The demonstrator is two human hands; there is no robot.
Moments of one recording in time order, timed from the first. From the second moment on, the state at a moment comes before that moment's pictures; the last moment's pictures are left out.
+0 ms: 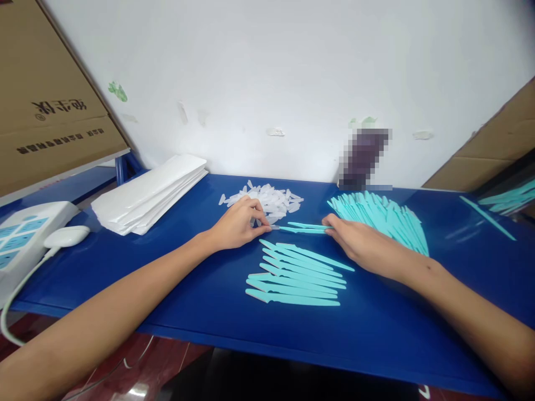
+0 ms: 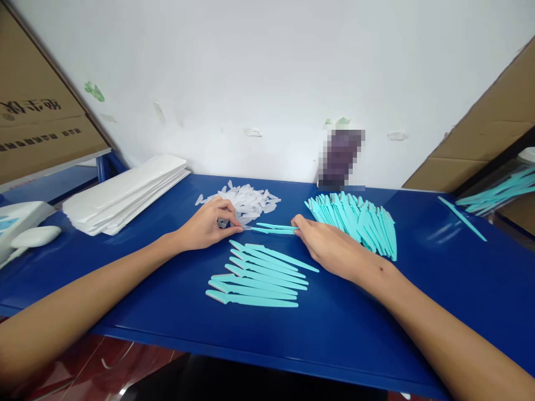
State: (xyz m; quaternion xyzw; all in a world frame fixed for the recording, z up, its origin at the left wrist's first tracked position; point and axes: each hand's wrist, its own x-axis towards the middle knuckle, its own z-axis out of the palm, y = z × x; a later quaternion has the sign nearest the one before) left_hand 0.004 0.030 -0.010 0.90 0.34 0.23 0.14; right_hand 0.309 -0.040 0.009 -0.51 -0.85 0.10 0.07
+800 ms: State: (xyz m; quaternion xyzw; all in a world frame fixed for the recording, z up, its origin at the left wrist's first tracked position) left_hand 0.011 0.027 -0.010 0.90 0.34 0.22 0.15; right_hand 0.295 -0.038 0.000 -0.50 -0.86 0.05 0.10
